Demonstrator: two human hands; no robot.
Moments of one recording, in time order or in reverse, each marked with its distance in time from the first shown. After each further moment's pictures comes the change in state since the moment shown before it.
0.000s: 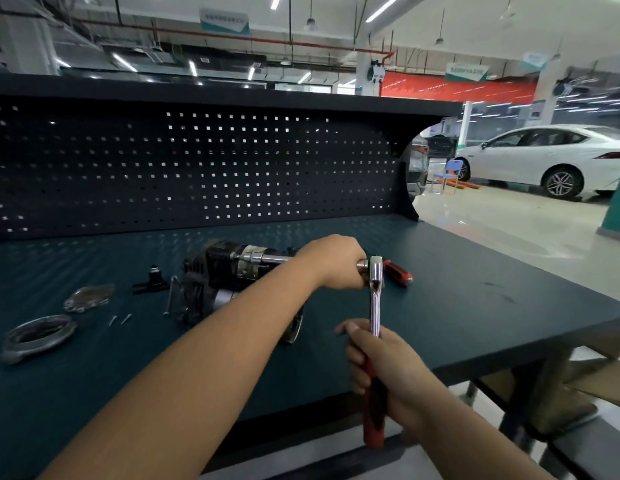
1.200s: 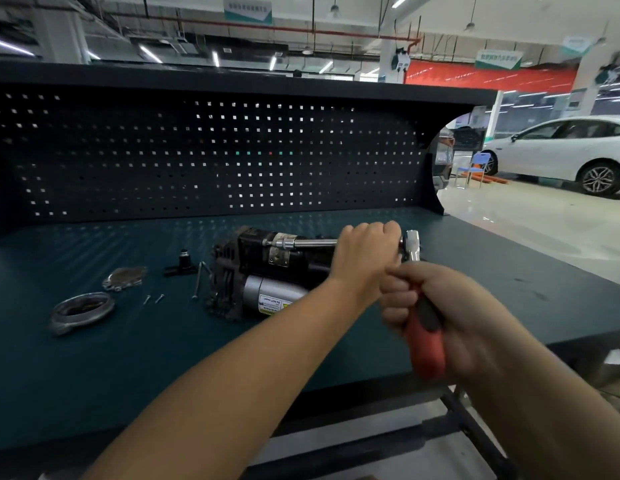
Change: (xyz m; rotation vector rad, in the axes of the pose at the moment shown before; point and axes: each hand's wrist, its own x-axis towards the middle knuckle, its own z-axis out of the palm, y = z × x) left_hand -0.016 0.018 0.019 0.177 0.451 -0.037; right_hand -0.016 -0.051 0.027 0.290 -0.048 0.019
